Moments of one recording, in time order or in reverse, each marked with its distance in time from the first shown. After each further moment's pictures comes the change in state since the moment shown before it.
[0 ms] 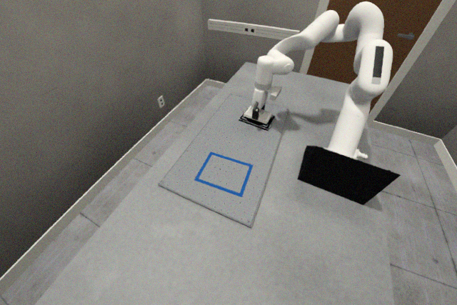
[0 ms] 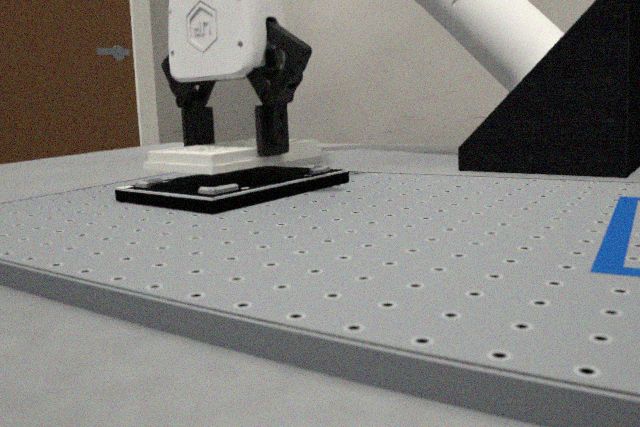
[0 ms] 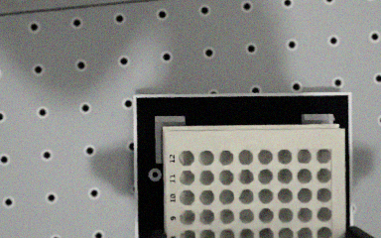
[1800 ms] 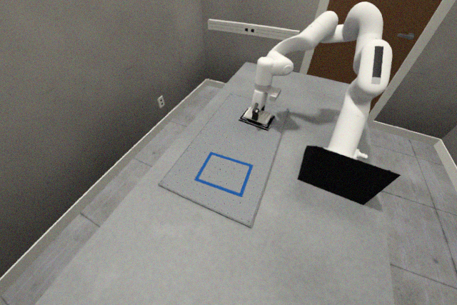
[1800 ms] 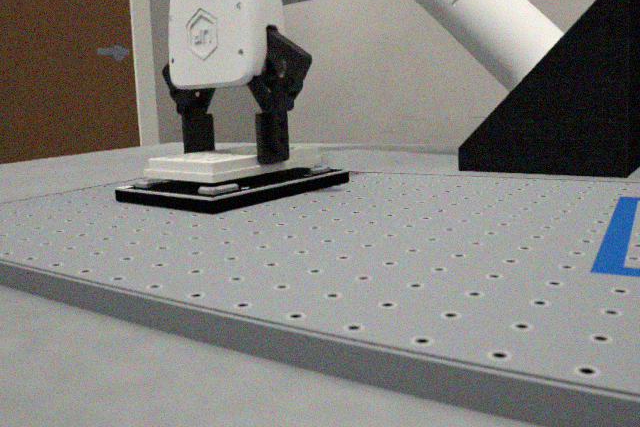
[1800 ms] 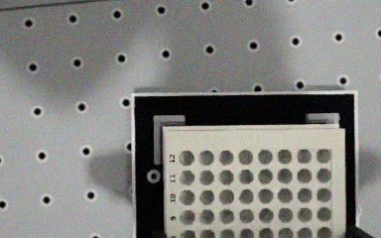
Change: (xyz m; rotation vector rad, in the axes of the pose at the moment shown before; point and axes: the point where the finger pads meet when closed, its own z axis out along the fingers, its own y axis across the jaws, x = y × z) arm 0.000 0.000 0.006 0.000 -0.001 0.000
